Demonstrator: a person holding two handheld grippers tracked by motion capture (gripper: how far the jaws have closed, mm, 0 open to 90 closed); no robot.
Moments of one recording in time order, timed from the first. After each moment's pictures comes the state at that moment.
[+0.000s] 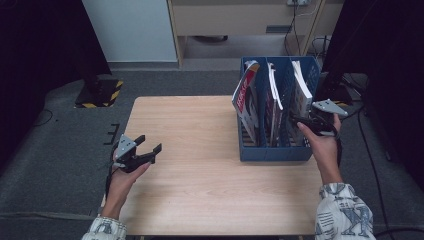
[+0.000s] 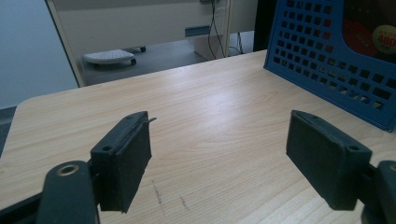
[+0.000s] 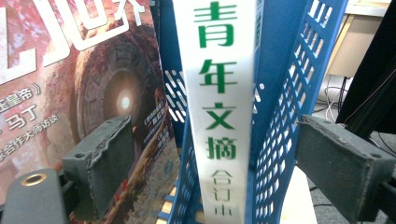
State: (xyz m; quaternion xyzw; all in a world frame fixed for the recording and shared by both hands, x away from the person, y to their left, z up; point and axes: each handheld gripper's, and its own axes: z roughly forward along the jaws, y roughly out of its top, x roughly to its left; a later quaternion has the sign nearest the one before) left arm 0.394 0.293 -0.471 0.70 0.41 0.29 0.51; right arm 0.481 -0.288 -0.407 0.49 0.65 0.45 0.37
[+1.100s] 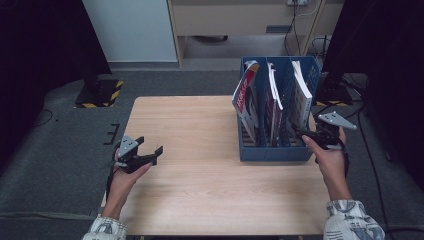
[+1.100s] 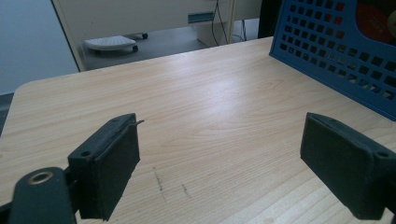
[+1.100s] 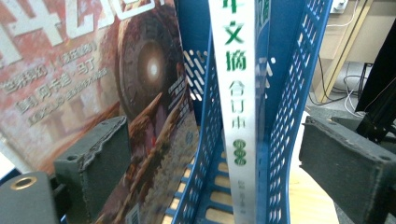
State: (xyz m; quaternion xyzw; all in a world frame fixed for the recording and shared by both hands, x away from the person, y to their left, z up) left arm 0.397 0.291 -0.477 0.70 0.43 0.28 0.49; right arm 0.441 -0.295 -0.415 0.49 0.65 0.47 0.34
